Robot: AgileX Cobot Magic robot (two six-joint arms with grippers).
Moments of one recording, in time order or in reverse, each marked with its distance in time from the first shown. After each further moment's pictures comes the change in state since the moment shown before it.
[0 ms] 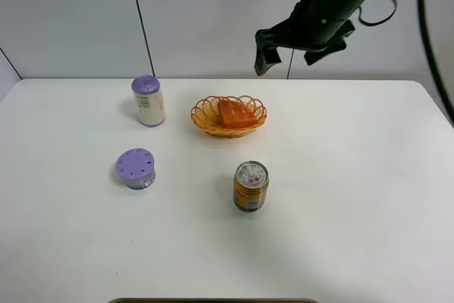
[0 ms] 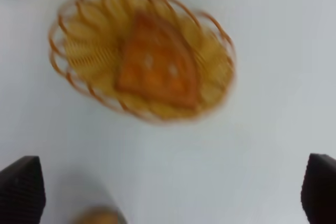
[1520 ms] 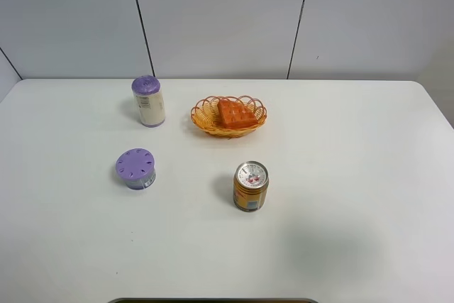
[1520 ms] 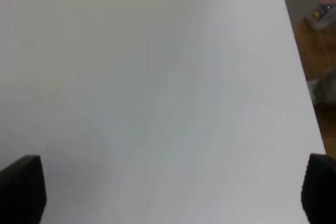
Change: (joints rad) left arm 0.000 0.000 0.000 0.000 0.000 0.003; right arm -0.333 -1.436 0.914 -0.307 0.184 0.176
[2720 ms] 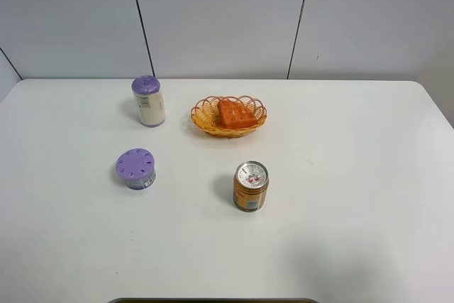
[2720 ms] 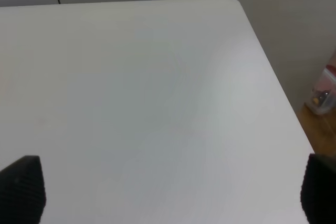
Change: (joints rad) left arm 0.000 0.000 0.000 0.000 0.000 0.000; right arm -0.008 -0.328 0.124 0.015 -0.124 0.000
